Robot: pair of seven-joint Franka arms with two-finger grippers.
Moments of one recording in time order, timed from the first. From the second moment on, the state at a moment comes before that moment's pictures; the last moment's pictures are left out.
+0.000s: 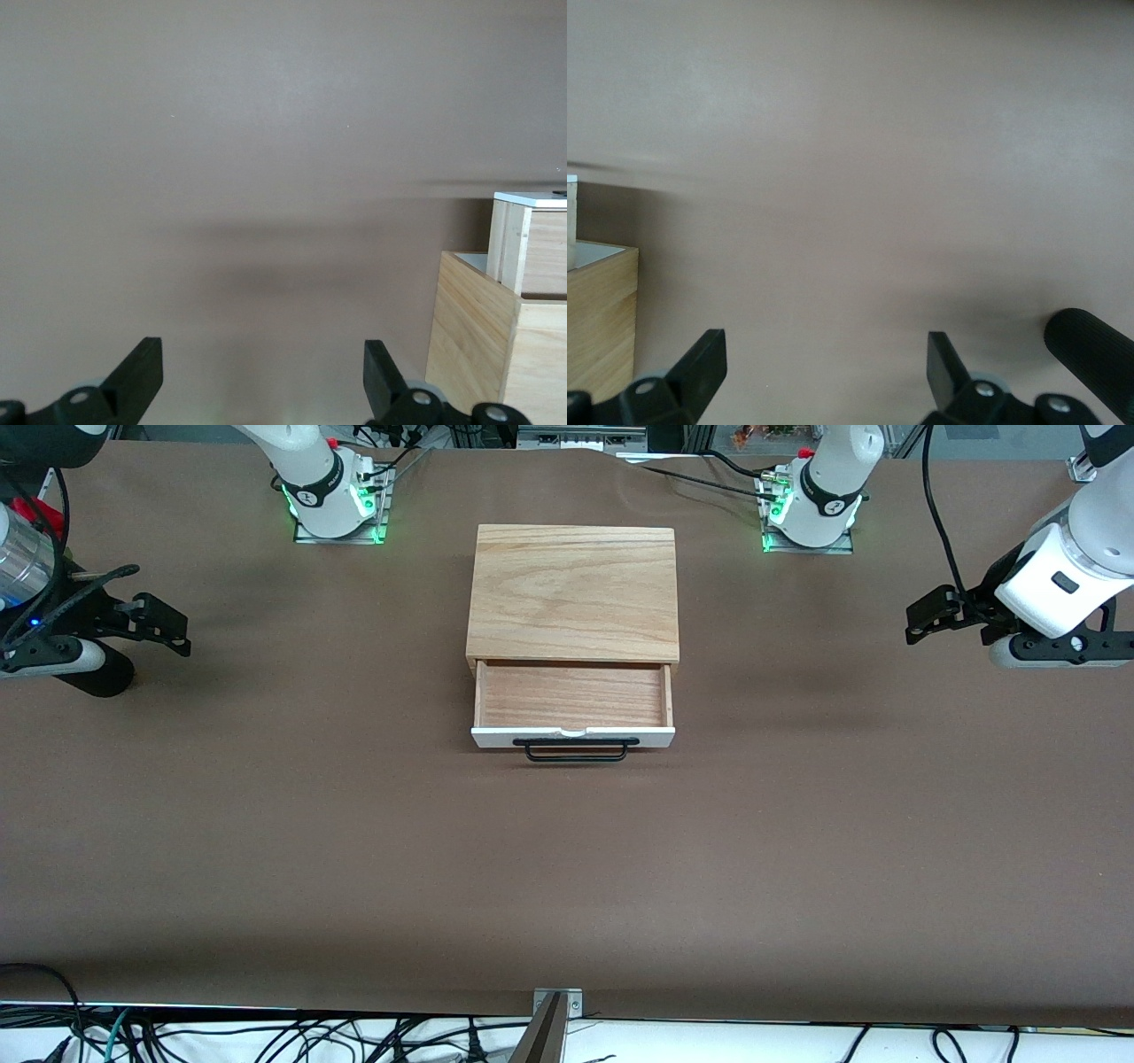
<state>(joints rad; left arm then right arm) -0.05 0.00 -0.04 -1.63 -0.03 1.53 -0.13 0.23 0.02 -0.18 -1.64 -0.01 1.64 -0.07</state>
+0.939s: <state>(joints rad) -0.05 0.00 -0.04 -1.63 -0.03 1.53 -0.13 0.23 0.02 -0.18 -1.64 -0.01 1.64 -0.06</state>
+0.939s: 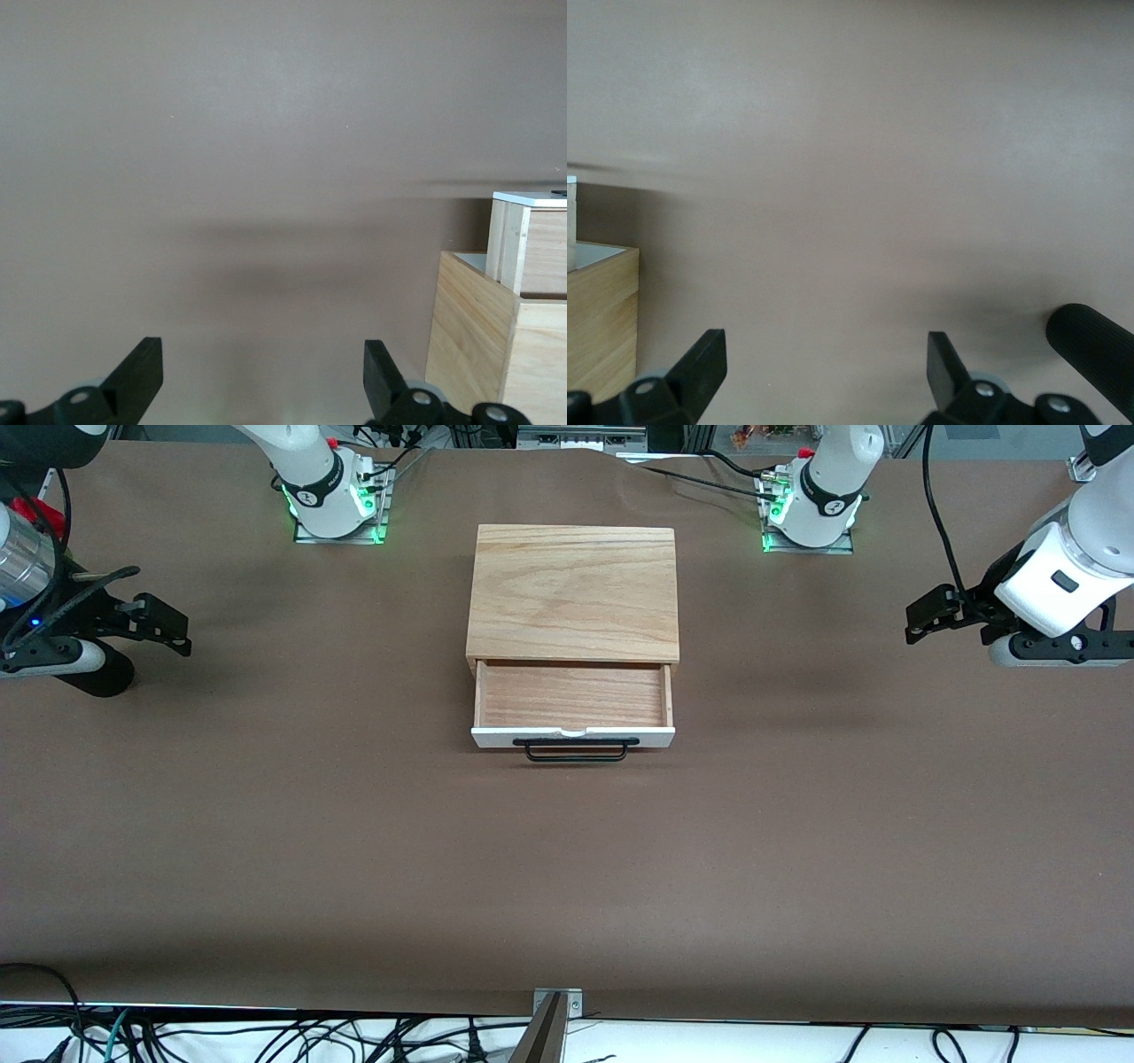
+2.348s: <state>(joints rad) -0.06 0.00 -0.06 -1.63 -0.03 1.53 -0.14 0.23 0.02 -0.18 -1.65 0.01 1.63 -0.06</state>
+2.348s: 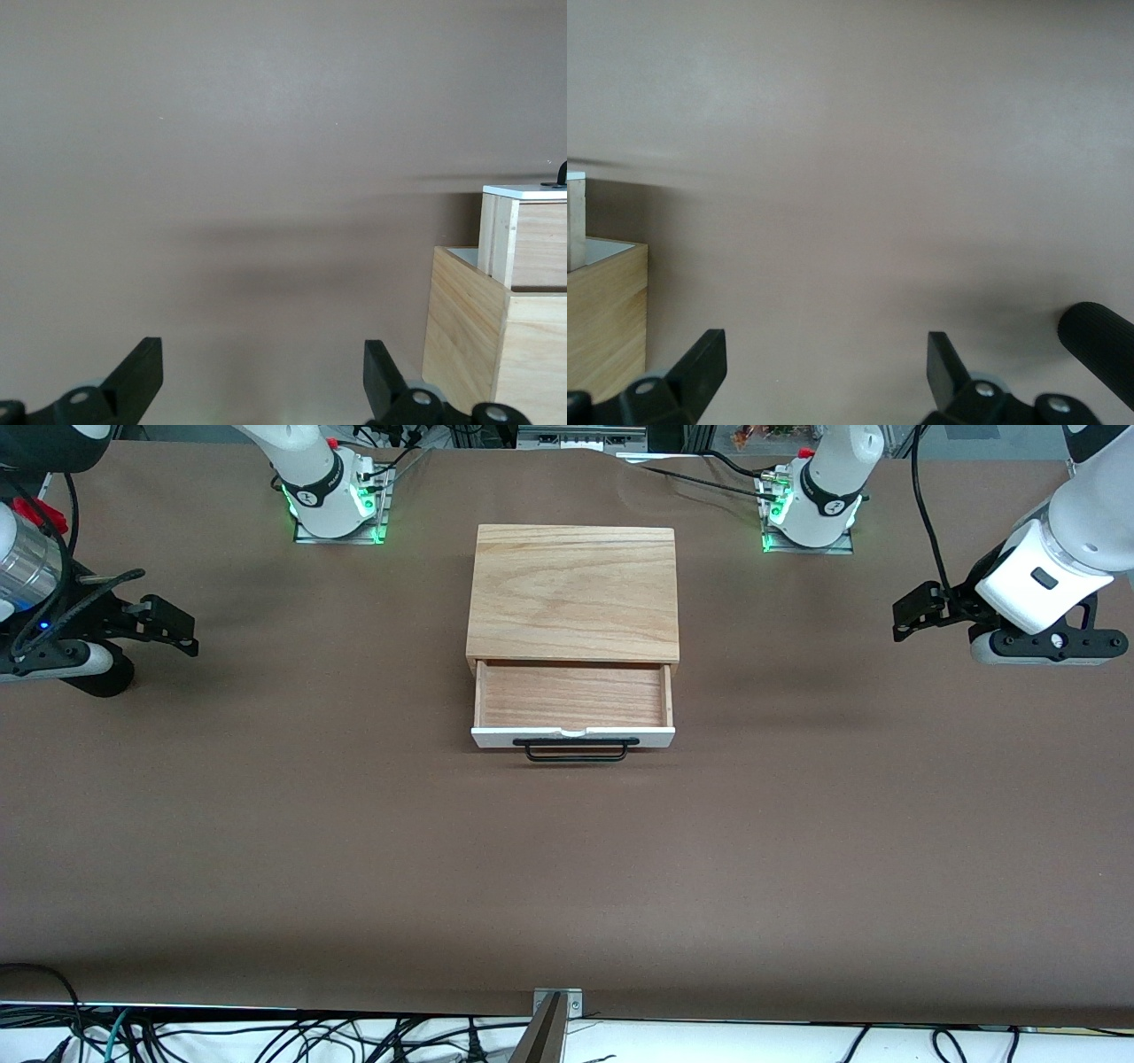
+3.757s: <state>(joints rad) -0.25 0.58 -0.19 -1.52 -0.42 2.16 -0.14 0.39 0.44 -0.12 -1.64 0.47 2.02 -0.05</state>
